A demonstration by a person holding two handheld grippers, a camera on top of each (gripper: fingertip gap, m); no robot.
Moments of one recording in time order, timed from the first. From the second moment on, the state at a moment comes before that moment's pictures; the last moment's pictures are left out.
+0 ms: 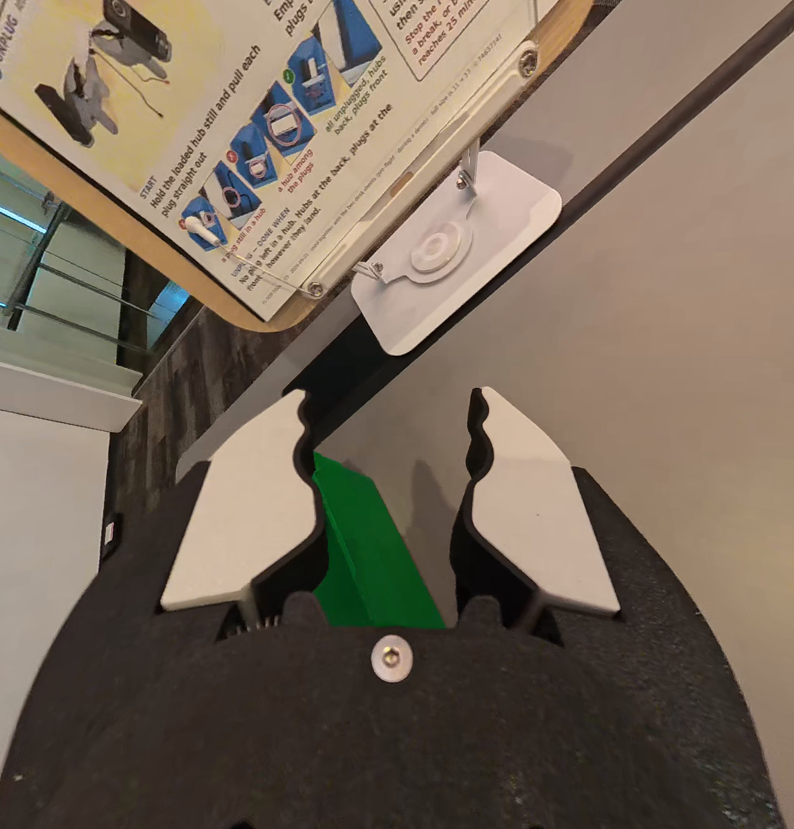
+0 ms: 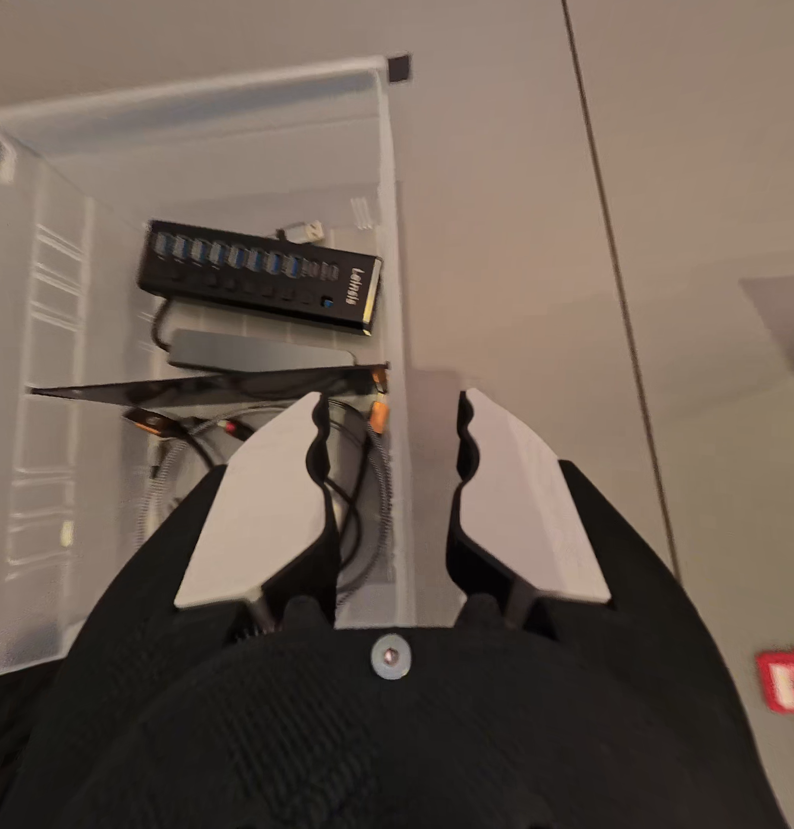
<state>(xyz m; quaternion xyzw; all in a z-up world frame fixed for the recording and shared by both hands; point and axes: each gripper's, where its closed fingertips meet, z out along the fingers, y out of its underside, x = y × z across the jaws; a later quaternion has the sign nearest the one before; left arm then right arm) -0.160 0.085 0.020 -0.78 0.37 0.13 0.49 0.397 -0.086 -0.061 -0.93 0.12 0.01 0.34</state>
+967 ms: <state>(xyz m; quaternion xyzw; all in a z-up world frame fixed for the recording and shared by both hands) -0.474 -0.005 -0.084 -0.97 -0.01 -0.08 0.23 0.371 -0.110 -0.118 -0.98 0.10 0.08 0.17</state>
